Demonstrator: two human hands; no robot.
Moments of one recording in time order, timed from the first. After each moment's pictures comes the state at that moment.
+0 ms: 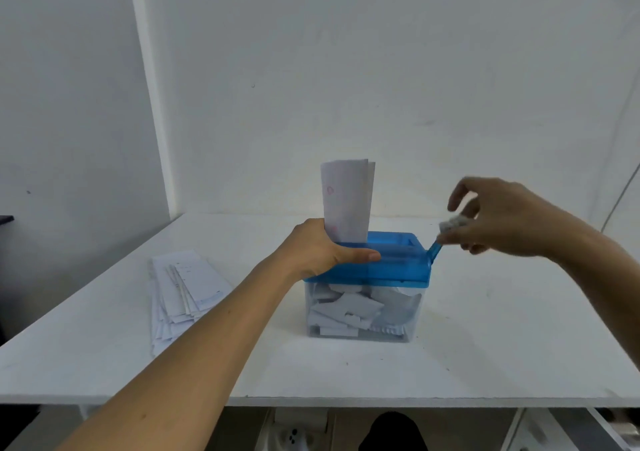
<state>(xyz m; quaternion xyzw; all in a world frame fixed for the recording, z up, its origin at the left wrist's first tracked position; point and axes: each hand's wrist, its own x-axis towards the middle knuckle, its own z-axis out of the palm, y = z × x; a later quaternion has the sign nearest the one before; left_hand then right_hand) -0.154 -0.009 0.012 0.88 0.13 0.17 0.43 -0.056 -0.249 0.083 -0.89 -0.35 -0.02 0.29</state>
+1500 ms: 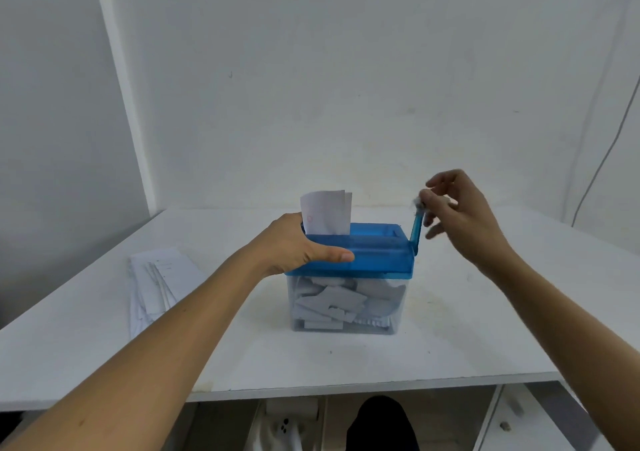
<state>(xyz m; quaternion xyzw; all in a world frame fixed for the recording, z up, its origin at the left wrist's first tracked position) -0.161 0.000 0.010 0.89 0.09 0.13 0.43 -0.024 -0.234 0.021 -0.73 -0.36 -0.12 0.57</state>
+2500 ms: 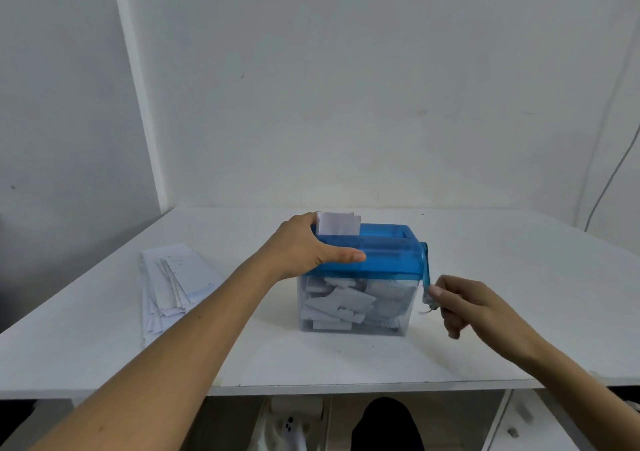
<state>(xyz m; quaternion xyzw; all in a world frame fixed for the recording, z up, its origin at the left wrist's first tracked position) -0.164 -0.005 0.005 0.88 0.09 0.16 0.44 -0.061 -0.274 -0.056 -0.80 -0.37 0.08 0.46</state>
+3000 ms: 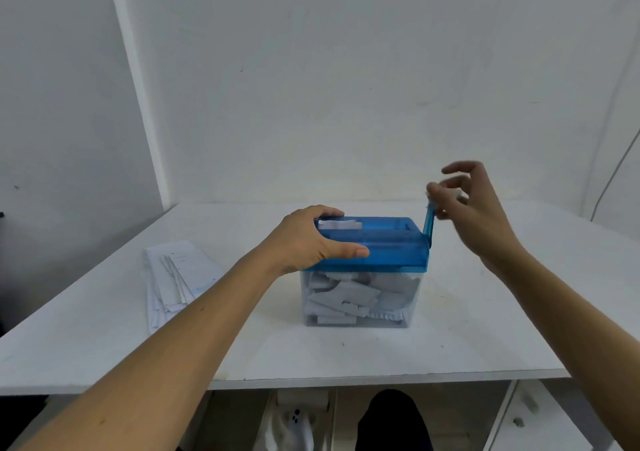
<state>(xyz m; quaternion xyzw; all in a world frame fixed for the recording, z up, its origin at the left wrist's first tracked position) -0.163 0.001 0.002 0.89 0.09 0.17 0.41 -0.021 -0.224 0.016 -0.73 -0.33 -0.12 0.59</state>
